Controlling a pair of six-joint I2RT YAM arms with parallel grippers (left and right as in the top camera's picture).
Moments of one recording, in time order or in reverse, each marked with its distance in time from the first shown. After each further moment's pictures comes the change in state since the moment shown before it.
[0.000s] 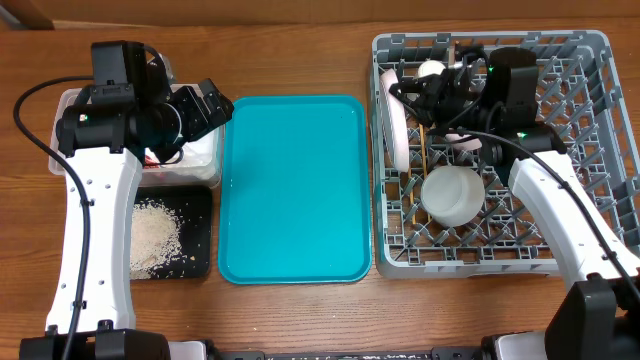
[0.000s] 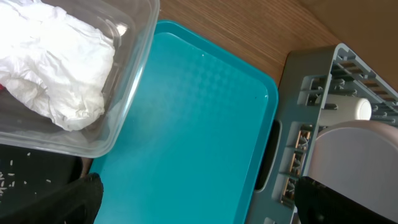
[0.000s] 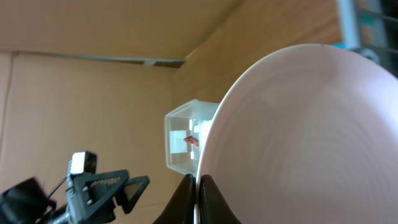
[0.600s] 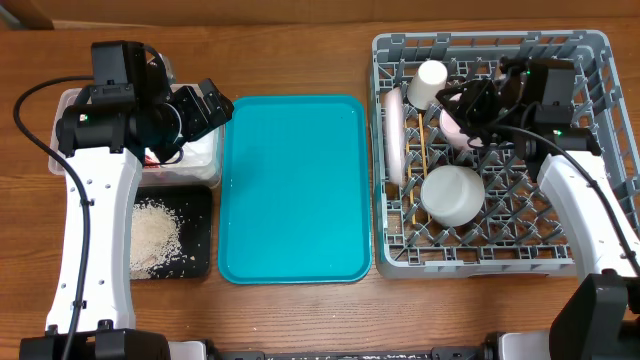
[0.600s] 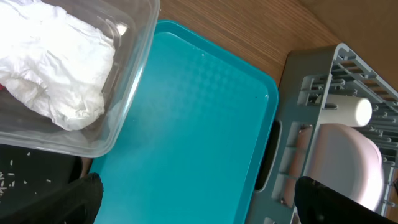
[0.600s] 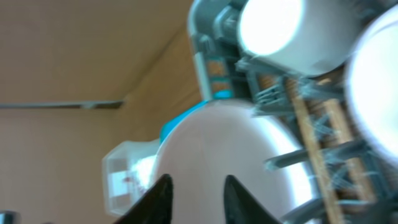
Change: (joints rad) left arm 0.000 0.000 0.000 0.000 0.000 0.000; right arm -0.163 0.000 0.000 -0.220 0.166 -0.240
